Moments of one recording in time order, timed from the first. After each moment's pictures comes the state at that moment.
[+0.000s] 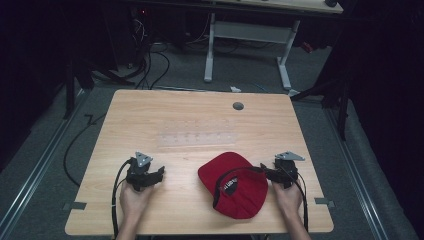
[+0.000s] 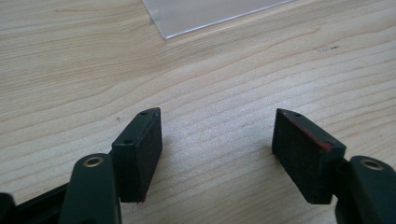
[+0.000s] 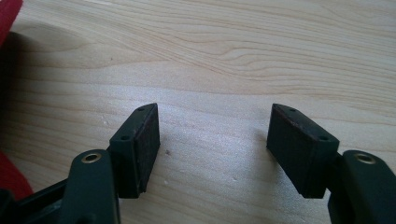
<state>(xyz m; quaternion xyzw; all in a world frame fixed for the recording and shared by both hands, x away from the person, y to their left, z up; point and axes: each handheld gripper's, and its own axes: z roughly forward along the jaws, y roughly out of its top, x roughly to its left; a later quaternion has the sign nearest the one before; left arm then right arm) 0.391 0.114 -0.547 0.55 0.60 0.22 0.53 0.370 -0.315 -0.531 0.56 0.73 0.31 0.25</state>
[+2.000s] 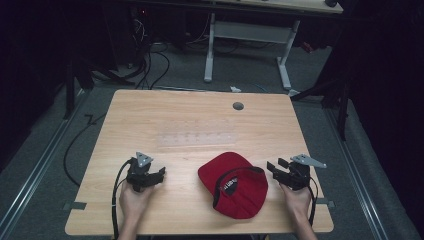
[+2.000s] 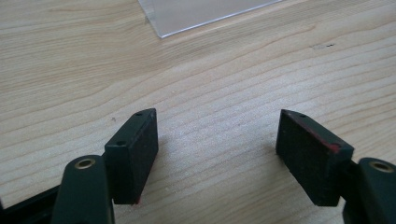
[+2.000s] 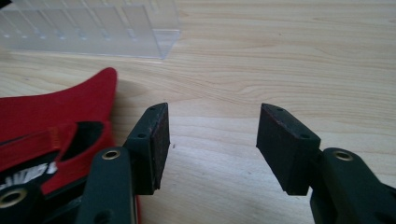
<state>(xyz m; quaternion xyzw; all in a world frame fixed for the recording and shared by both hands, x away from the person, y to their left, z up) 0.390 0.113 -0.547 0.56 0.60 0.22 0.53 0.336 -0.331 -0.495 0.55 0.69 0.42 0.22</state>
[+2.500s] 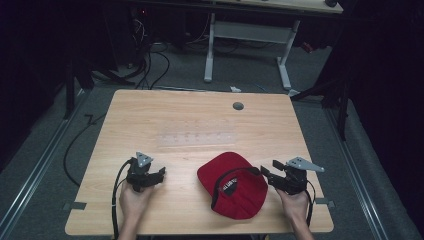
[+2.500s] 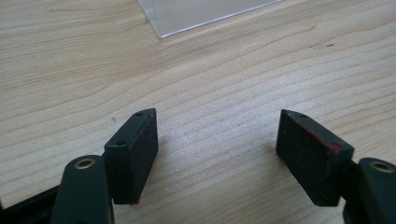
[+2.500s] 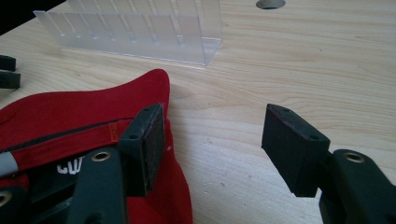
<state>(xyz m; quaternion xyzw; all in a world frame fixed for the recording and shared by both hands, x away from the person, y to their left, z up) 0.390 0.113 -0.547 0.56 0.60 0.22 0.53 0.321 -0.312 -0.483 0.50 0.71 0.44 0.21</state>
